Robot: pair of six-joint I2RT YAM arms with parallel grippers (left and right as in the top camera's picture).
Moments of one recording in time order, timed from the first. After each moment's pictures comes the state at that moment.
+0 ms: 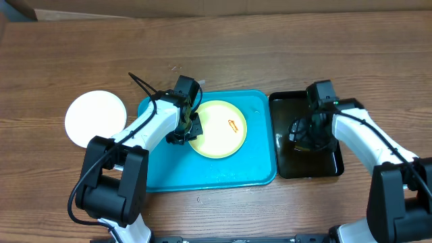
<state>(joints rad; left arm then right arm) -0.32 1.86 1.16 -0.79 0.02 -0.58 0.15 1.68 0.99 -0.80 0.01 0.45</state>
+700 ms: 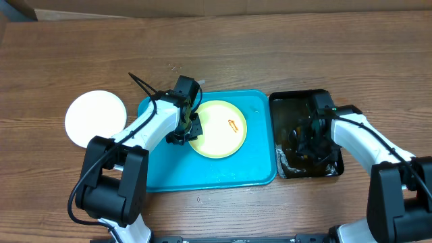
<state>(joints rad) -0.32 1.86 1.16 -0.80 0.02 -0.58 0.15 1.67 0.95 -0.91 0.01 0.40</state>
